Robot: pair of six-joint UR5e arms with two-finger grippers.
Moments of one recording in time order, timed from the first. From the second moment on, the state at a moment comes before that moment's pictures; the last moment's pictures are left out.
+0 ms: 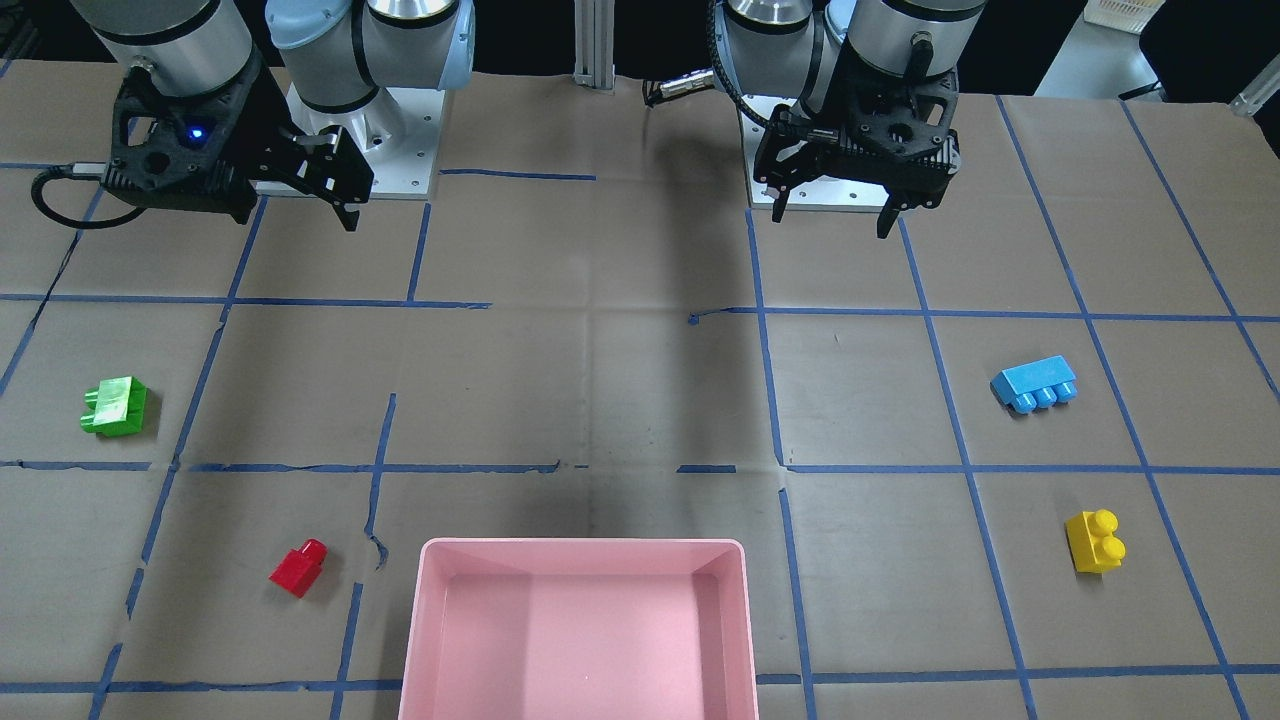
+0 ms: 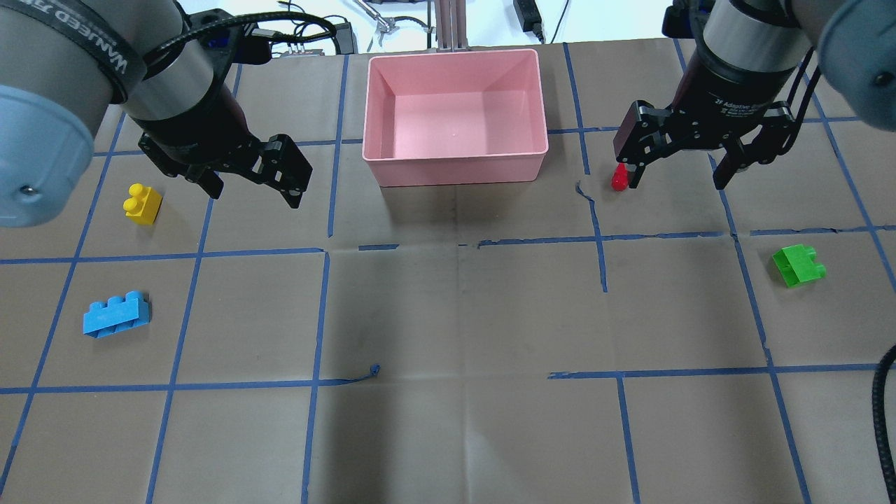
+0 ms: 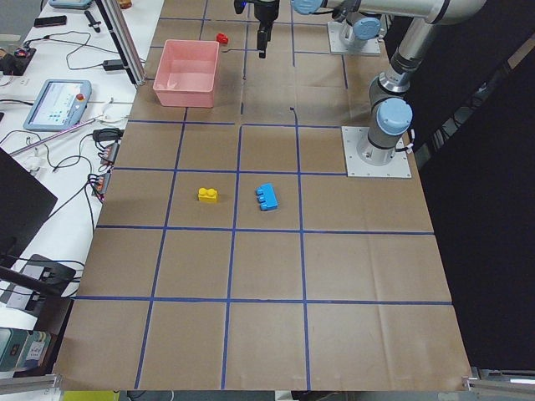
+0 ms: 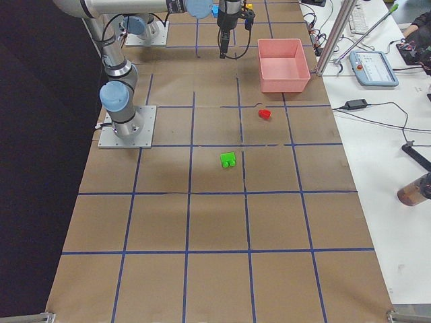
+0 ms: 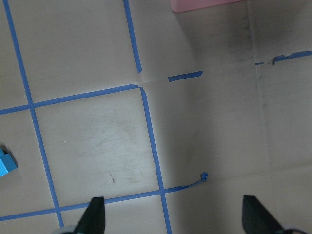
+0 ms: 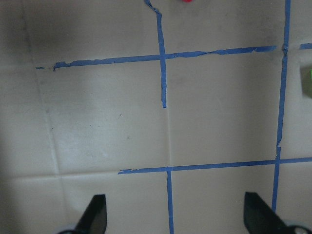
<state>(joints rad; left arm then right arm) -1.64 -1.50 -1.62 -1.58 1.58 0.11 1.54 -1.60 1.56 -1.44 -1.56 0.03</state>
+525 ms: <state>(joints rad) -1.63 -1.49 -1.62 -1.60 1.59 0.13 1.26 -1.58 1.58 -1.46 -1.57 -0.38</state>
